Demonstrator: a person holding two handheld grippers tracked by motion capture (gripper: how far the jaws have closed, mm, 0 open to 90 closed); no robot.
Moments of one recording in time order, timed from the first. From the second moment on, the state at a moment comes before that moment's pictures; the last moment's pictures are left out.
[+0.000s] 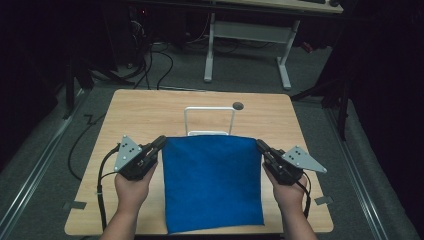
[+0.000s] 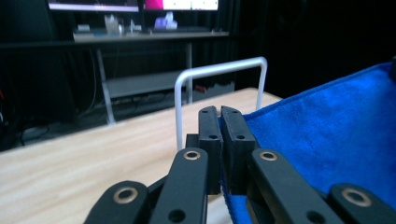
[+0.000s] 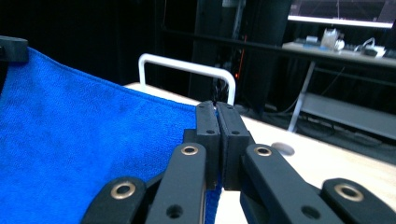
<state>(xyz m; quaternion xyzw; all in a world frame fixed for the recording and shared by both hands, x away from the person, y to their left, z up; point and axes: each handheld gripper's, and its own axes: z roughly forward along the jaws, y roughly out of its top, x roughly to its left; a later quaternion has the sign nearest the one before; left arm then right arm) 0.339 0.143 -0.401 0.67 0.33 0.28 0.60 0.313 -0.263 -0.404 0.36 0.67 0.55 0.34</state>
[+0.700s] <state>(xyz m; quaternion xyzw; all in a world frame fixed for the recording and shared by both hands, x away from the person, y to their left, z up) 0.367 0.147 -0.351 0.64 0.31 0.32 0.63 0.334 -0.264 -0.351 0.34 0.64 0.58 0.37</state>
